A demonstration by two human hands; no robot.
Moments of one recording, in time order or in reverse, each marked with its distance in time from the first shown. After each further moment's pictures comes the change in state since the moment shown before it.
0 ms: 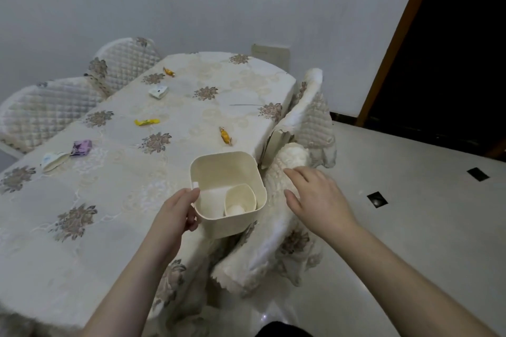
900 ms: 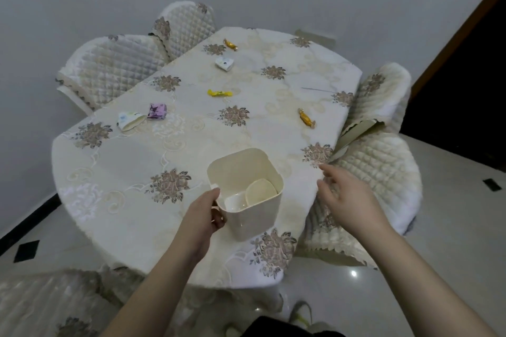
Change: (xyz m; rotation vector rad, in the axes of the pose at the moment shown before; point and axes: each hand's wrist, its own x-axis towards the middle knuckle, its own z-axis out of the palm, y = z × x) left_hand 0.007 -0.065 -0.272 -0.317 0.050 -0.226; right_hand 0.026 -0.273 0.075 0.265 -0.004 0.218
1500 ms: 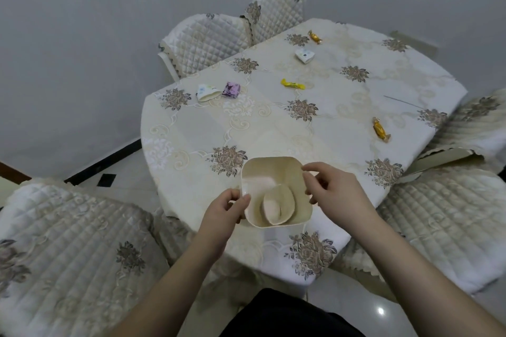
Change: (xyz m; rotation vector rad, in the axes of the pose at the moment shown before) left_hand -0.051 -0.018 -0.050 0.184 0.170 0.245; right_hand 0.025 -0.091 0.052 0.290 -0.338 -0.186
